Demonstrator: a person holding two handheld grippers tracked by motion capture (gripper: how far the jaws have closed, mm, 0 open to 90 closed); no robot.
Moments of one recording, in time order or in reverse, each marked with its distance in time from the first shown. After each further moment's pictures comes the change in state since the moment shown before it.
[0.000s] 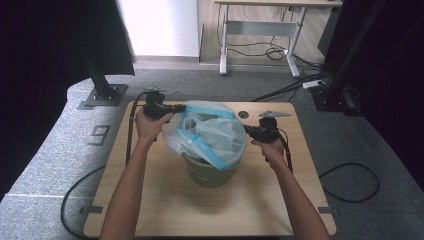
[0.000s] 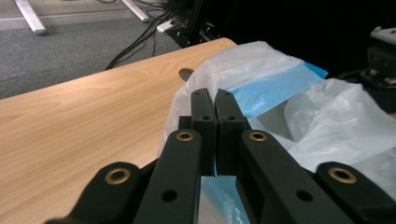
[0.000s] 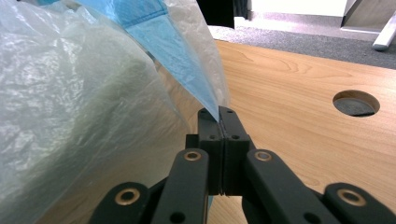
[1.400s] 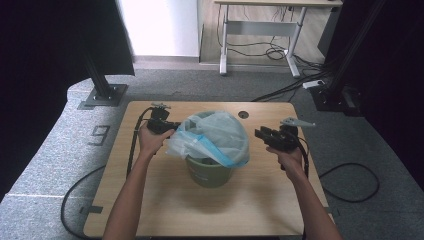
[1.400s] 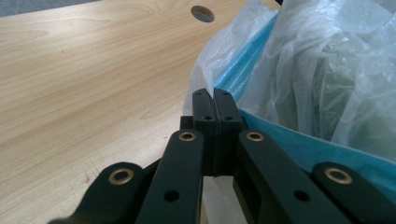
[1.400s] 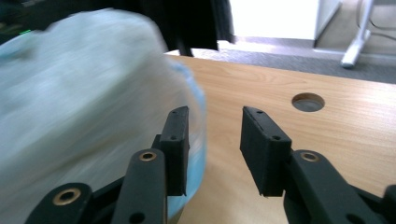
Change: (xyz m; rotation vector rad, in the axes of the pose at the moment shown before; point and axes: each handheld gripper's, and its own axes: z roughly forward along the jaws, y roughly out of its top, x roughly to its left) left arm 0.013 -0.047 0.027 0.154 0.015 -0.022; right arm -0.002 -0.019 -0.067 -0.105 -0.050 0.004
